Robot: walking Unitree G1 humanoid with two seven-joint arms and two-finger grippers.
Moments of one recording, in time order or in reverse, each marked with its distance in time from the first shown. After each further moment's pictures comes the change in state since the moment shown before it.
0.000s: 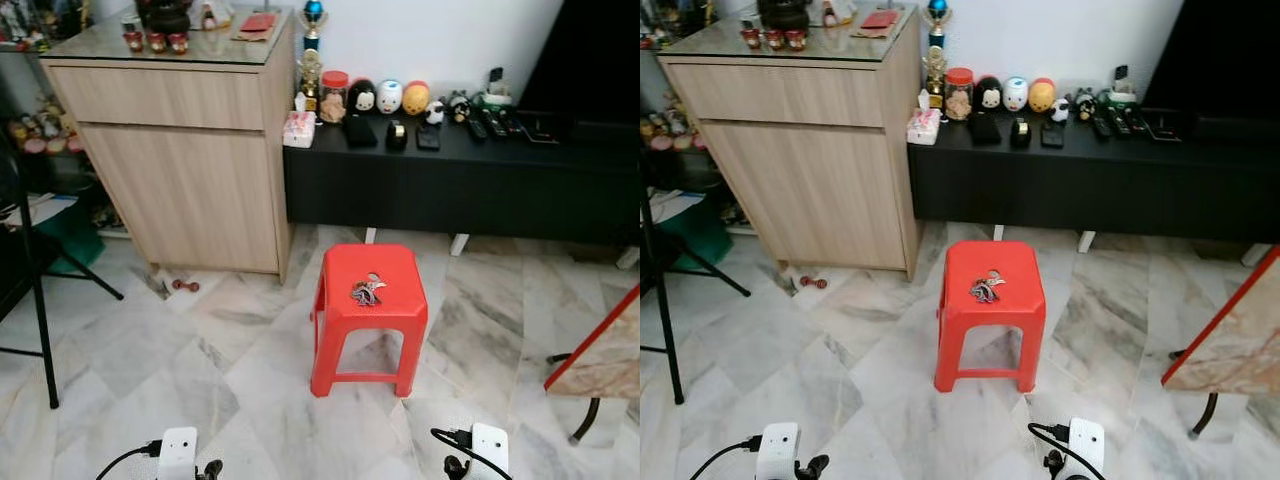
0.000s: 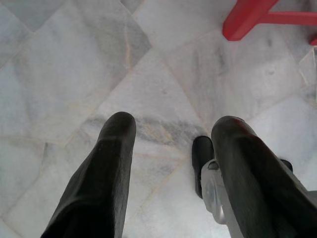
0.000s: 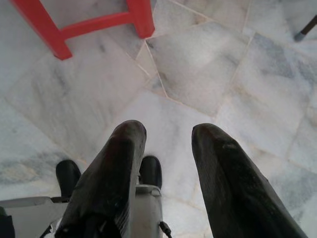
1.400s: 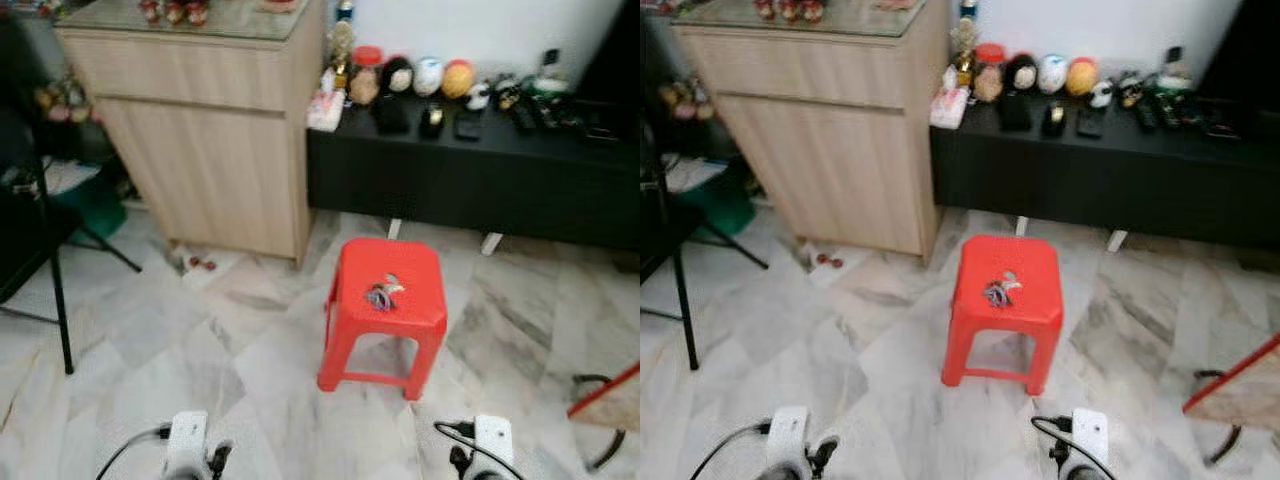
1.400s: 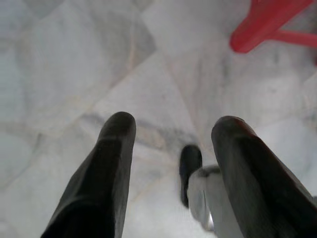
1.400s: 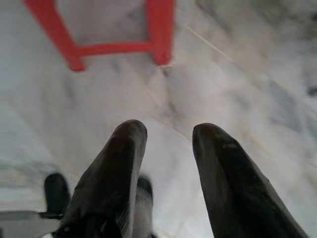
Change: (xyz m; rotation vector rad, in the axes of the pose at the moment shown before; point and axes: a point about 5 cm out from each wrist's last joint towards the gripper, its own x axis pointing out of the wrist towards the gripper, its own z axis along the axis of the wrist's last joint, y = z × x) left arm 0.002 -0.003 0.008 -0.005 -0.029 -0.004; right arm 0.002 0.005 0.012 -0.054 -0.044 0.021
